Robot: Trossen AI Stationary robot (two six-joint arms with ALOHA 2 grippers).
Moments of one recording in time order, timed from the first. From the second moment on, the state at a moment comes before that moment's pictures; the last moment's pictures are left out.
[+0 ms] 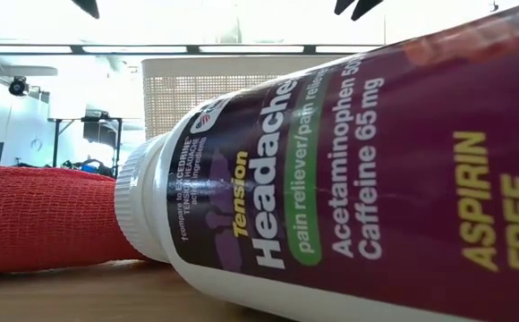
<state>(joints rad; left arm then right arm) -0.45 1.17 1.39 -1.31 -0.33 -0.77 -0.03 1.43 1.74 -1.22 0.65 0.29</state>
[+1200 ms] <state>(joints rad) -0.86 1.15 0.92 -1.19 0.03 -1.03 -0.03 1.43 1.58 -1.11 0.58 0.27</state>
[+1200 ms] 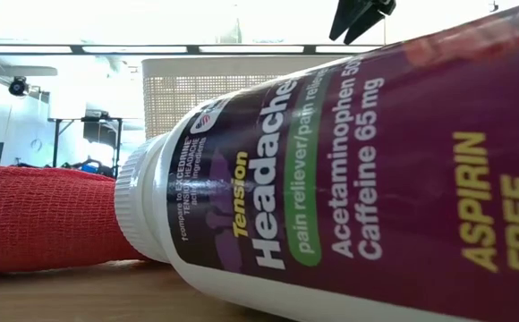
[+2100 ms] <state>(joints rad) -0.86 1.14 0.65 -1.00 0.07 -1.03 -0.03 1.43 1.58 -1.07 0.58 0.28</state>
